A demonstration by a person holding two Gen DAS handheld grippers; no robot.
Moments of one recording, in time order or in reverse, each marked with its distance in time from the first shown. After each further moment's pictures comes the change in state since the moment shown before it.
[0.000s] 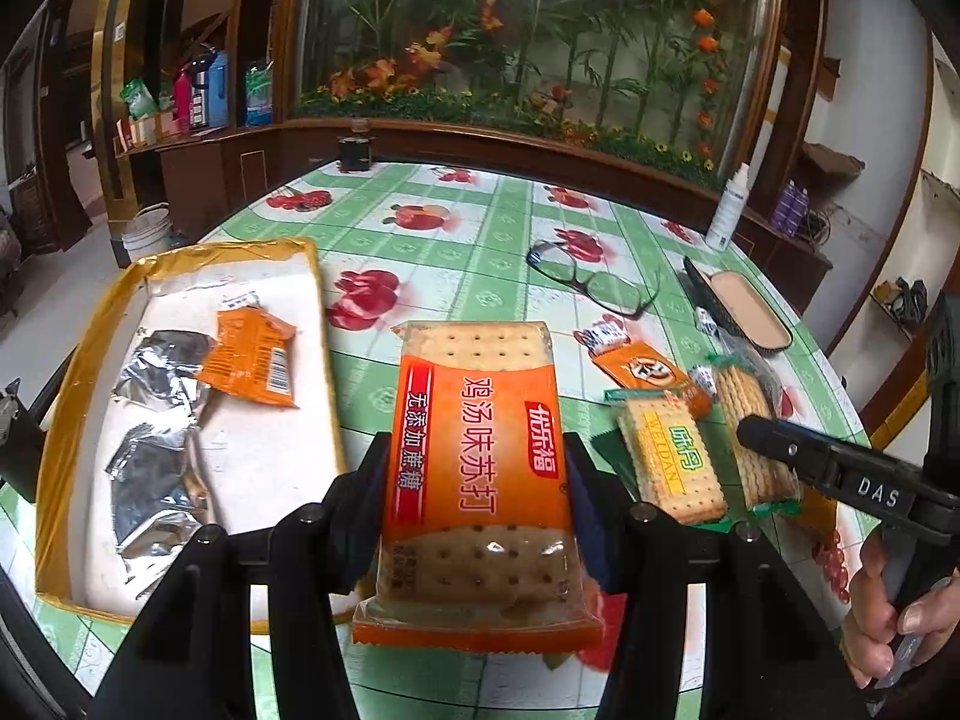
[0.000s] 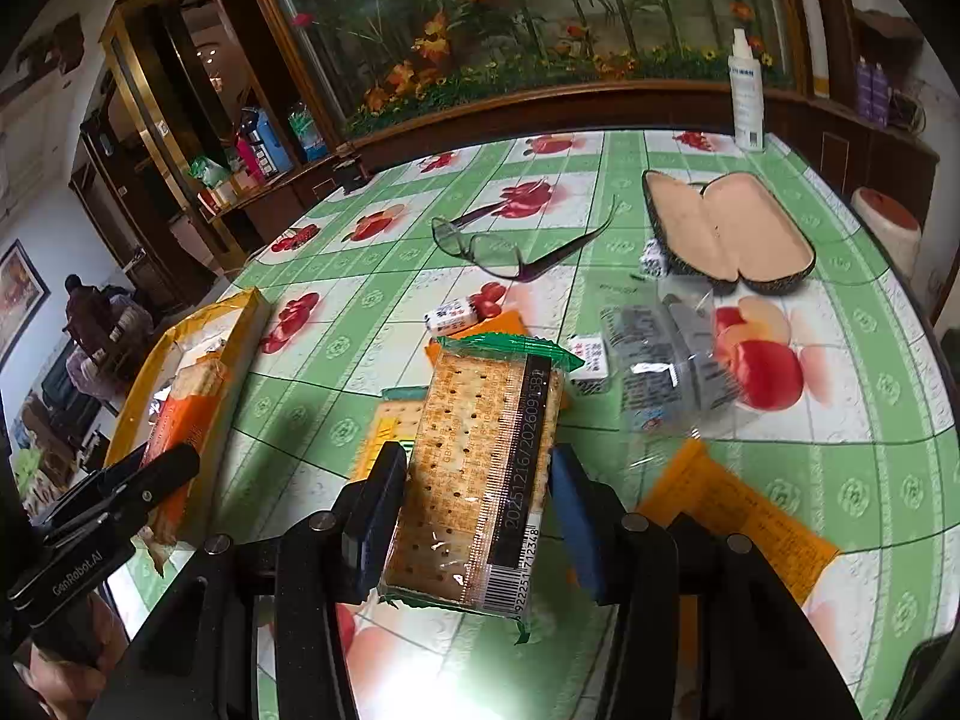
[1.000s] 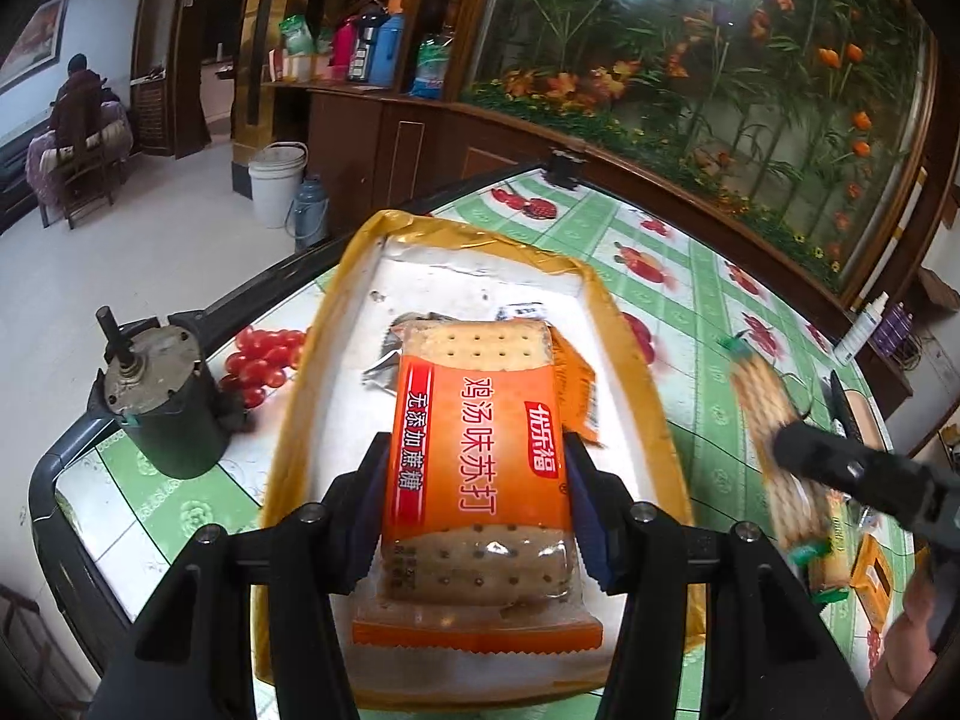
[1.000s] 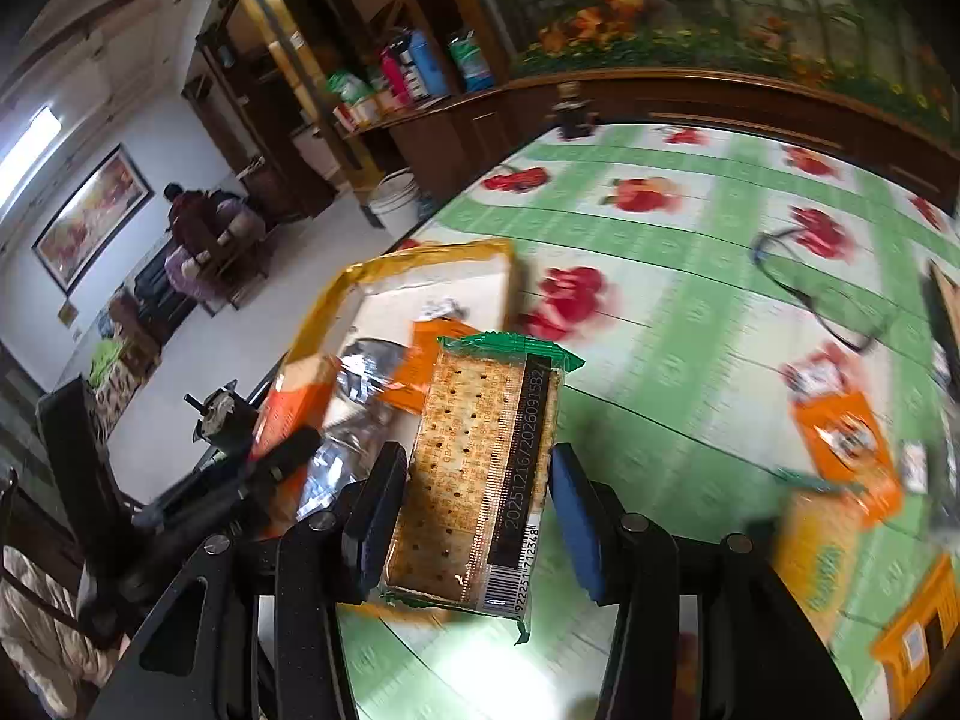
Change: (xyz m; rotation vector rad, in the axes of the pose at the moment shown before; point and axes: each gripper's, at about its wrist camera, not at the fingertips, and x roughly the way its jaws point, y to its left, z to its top) left arm -0.021 0.161 0.000 -0.293 -0.024 0.193; right arm 0.062 0.192 0.031 -0.219 0.153 0.264
